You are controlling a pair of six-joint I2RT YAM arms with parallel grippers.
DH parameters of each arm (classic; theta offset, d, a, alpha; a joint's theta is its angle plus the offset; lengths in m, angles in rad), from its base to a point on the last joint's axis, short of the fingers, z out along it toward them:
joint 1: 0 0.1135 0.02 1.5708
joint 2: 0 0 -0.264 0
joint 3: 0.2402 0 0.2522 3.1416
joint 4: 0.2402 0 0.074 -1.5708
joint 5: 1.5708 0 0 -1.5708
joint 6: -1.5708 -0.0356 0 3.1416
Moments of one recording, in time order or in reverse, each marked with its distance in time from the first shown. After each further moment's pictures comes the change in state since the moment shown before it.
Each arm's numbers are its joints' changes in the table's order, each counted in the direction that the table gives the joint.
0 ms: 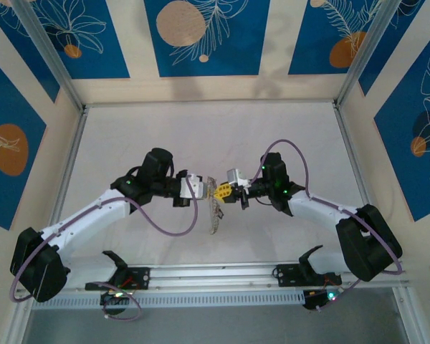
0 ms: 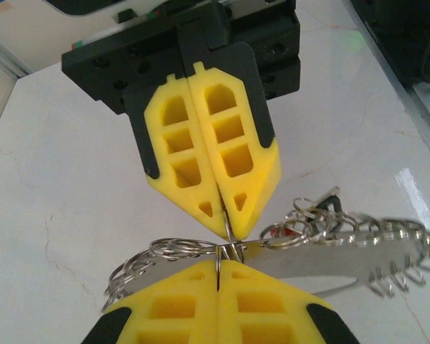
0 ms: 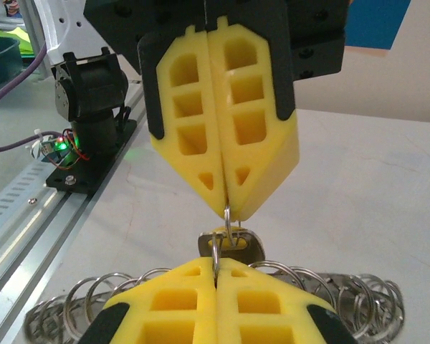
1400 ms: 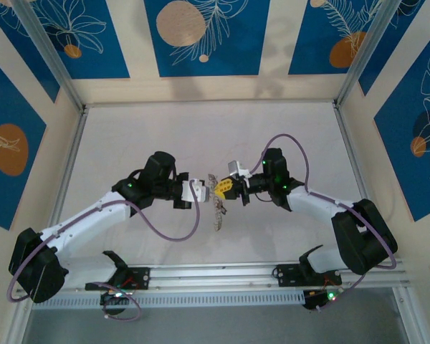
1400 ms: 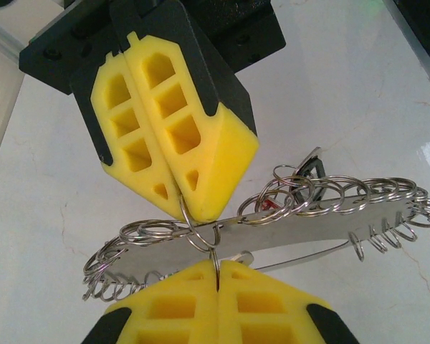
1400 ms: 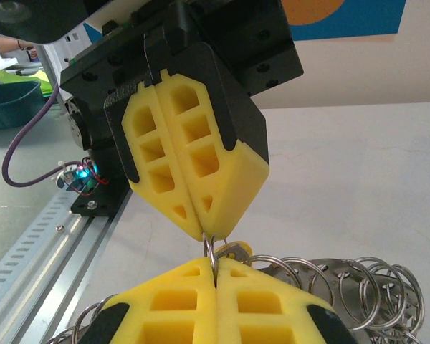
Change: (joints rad) left arm -0.042 0.014 -0.018 -0.005 -0.100 -0.032; right arm -0.040 -0.051 0.033 -0.035 -0.072 -0.166
